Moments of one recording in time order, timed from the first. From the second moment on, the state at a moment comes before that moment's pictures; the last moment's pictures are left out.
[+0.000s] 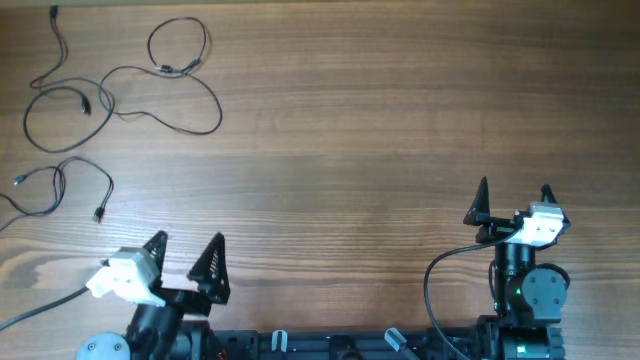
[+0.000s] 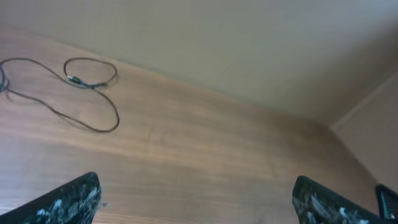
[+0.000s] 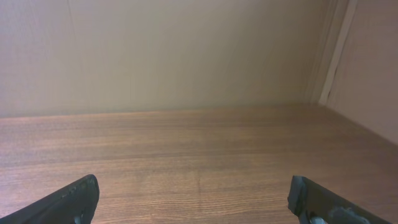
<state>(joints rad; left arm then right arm) -0.02 0.01 0.65 -0.80 0.20 -0.39 -0.02 0.02 0.01 0.02 0.12 -0.01</state>
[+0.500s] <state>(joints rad) -0.01 0.01 0.17 -0.27 0.18 -0.39 -0.02 0.02 0.01 0.02 0.12 -0.01</state>
